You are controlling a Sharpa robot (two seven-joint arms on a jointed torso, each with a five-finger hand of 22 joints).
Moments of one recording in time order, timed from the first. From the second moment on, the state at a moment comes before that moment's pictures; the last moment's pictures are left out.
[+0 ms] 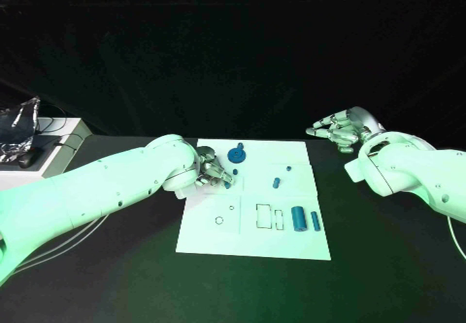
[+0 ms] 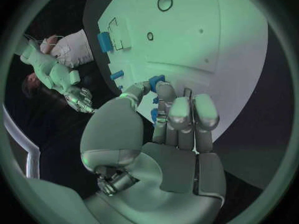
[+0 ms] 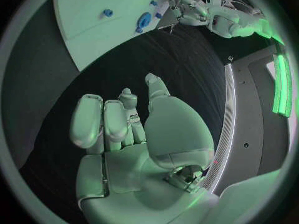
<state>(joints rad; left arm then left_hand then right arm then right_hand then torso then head) 1.25 -0.60 0.05 1.28 -1.01 0.05 -0.57 1.12 -0.12 0.29 0.02 0.59 1.15 -0.01 0.30 0.94 1.29 -0.08 0.78 0.78 1.42 -0.11 1.19 1.04 0.08 1.28 -0.11 1.25 1.28 1.36 -0.86 -0.10 1.42 -0.81 -0.61 -0.12 1.21 -0.04 -0.12 0.03 0.50 1.03 0.12 0.08 0.20 1.17 0.03 0.96 1.12 1.44 -0.04 1.23 1.07 0.08 1.47 -0.05 1.13 1.31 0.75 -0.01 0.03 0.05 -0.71</state>
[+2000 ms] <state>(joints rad) 1.23 -0.63 0.06 1.31 -1.09 0.00 -0.47 1.14 -0.13 0.32 0.04 0.59 1.15 -0.01 0.31 0.94 1.30 -0.07 0.78 0.78 1.42 -0.11 1.20 1.04 0.08 1.30 -0.10 1.25 1.31 1.36 -0.87 -0.10 1.43 -0.80 -0.62 -0.11 1.21 -0.04 -0.13 0.03 0.50 1.03 0.12 0.08 0.20 1.17 0.03 0.96 1.12 1.44 -0.04 1.23 1.07 0.08 1.47 -0.05 1.13 1.31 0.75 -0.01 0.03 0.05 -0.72</state>
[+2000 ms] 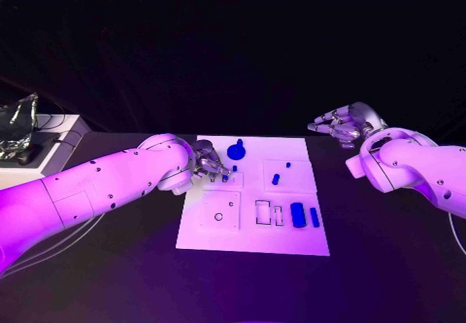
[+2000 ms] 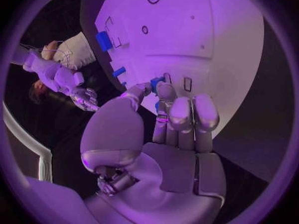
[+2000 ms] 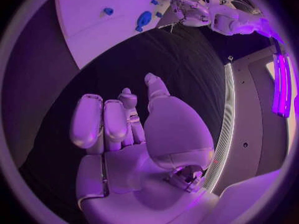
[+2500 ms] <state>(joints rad) 1.23 -0.63 0.06 1.30 -1.09 0.02 -0.46 1.14 -0.13 0.32 0.04 0.58 1.15 -0.01 0.31 0.94 1.30 -0.07 0.78 0.78 1.42 -0.11 1.20 1.04 0.08 1.29 -0.10 1.25 1.31 1.36 -0.87 -0.10 1.43 -0.80 -0.62 -0.11 1.21 -0.04 -0.13 0.03 0.50 1.03 0.12 0.08 0.20 1.17 0.03 0.96 1.12 1.44 -0.04 1.23 1.07 0.08 1.47 -0.05 1.13 1.31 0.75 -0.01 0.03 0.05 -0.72</state>
